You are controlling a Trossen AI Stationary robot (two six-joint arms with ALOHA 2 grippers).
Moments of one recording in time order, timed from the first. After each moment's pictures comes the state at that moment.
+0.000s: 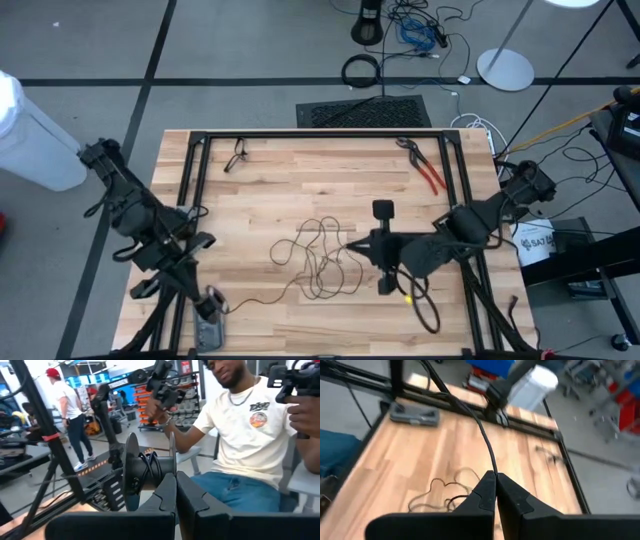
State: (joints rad) left arm -0.80 0.72 0.81 -0.08 0.10 0.20; right arm 0.55 1.49 1.63 -0.74 0.61 0.04
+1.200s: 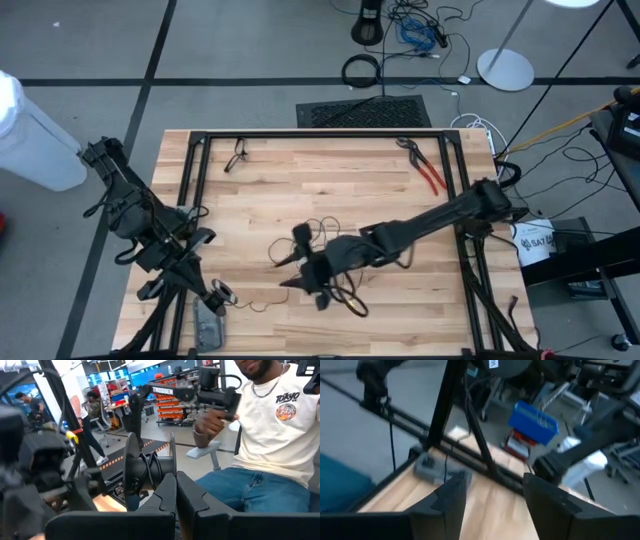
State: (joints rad) left arm -0.83 0.72 0.81 -0.09 -0.04 0.24; right arm 0.35 1.88 1.63 0.03 0.14 -0.35
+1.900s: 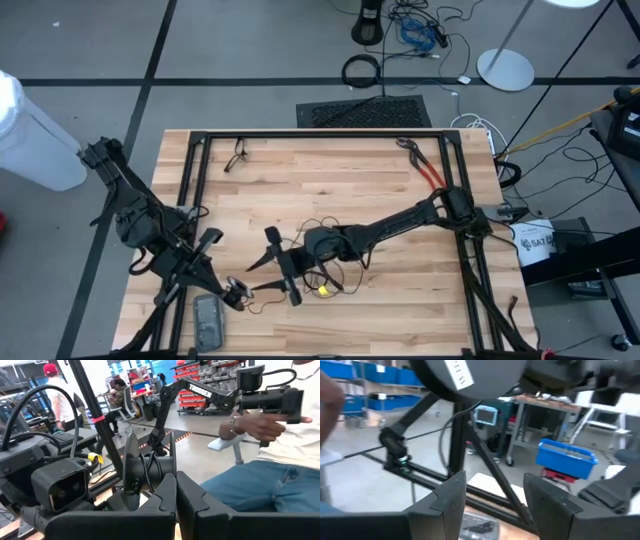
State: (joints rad) left arm -0.83 0.80 0.81 -0.05 -0.17 0.25; right arm 0.25 2.12 1.66 0.49 -0.15 -0.14
